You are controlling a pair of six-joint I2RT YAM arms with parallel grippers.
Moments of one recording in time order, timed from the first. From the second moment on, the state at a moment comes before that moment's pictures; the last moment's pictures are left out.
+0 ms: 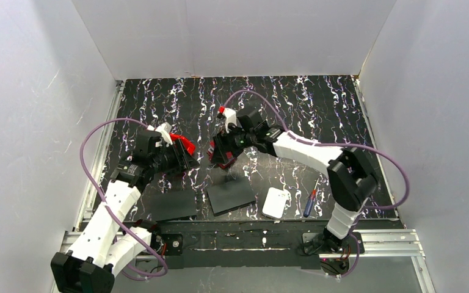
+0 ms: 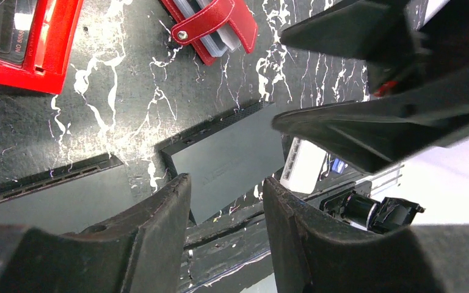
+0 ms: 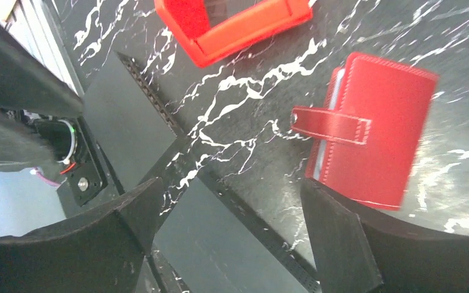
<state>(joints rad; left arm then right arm) -0.29 0.89 0.81 -0.69 0.31 -0.64 0.81 1.76 1.27 -0.16 -0.49 0.24</state>
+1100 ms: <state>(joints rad) -0.29 0.87 0.81 -0.72 0.29 -0.62 1.06 1.96 1.11 0.22 0.31 -0.29</state>
